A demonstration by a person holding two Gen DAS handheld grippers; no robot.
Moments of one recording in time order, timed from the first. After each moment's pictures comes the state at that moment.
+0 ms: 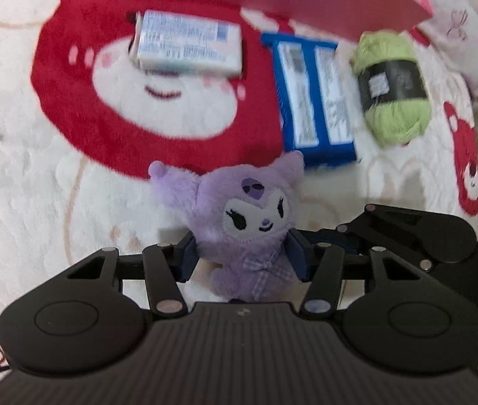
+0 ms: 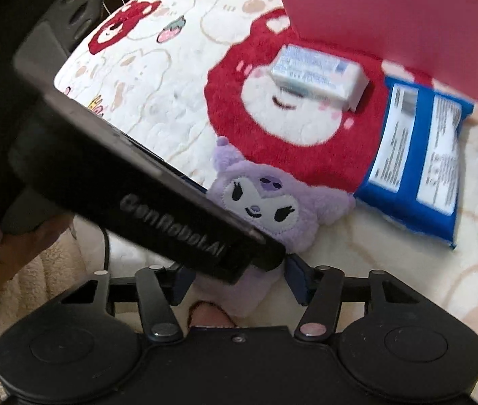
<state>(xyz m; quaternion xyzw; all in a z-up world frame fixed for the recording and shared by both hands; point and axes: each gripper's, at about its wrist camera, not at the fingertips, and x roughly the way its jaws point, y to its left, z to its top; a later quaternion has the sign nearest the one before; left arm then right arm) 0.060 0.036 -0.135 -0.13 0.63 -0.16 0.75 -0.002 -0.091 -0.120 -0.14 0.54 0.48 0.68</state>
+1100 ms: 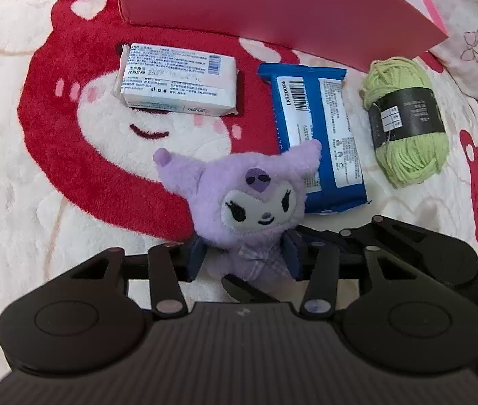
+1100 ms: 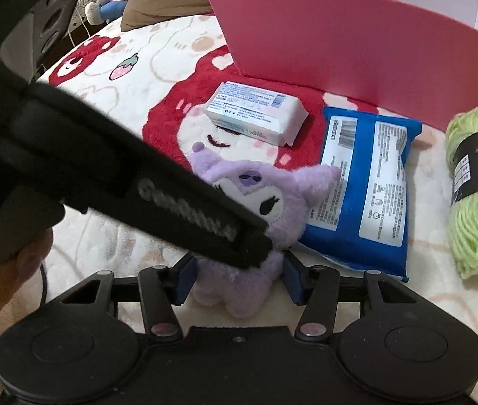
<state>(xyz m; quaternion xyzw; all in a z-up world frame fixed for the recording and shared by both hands) 0.083 0.023 -0.153 -0.13 0.59 -0.12 0.78 0.013 -0.094 -0.140 -0.13 0.47 0.43 0.76</state>
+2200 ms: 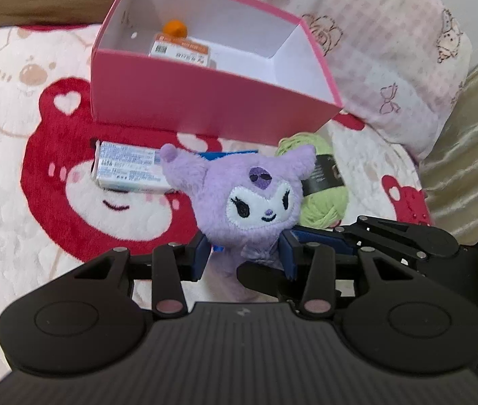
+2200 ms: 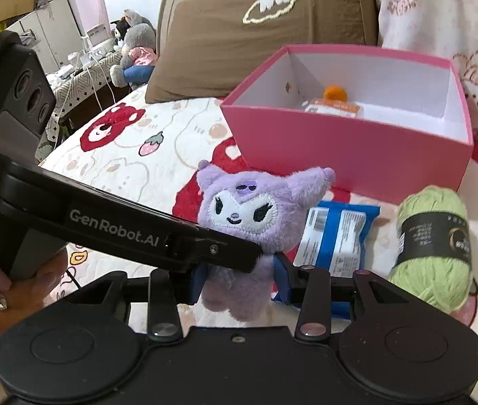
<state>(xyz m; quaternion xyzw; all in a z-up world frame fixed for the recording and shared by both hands) 0.051 0.019 -0.069 -0.17 0.47 -0.18 0.85 0.014 -0.143 -0.062 -0.07 0.39 0.46 0.79</state>
